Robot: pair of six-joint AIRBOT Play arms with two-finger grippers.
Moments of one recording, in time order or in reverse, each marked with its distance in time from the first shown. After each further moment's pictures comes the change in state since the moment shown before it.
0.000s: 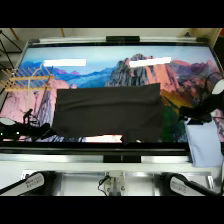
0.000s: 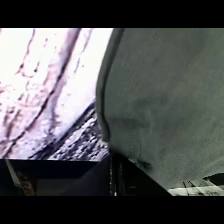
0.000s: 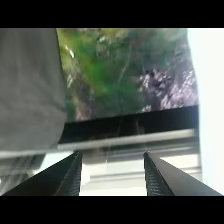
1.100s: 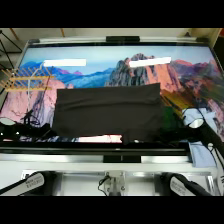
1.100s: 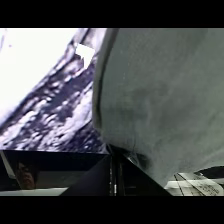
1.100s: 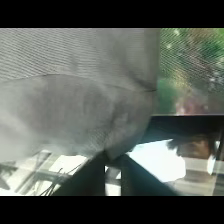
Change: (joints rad) left arm 0.000 0.002 -0.002 -0.010 -0.043 -0.016; right arm -0.011 0.096 -0.596 0.463 -0.401 -0.152
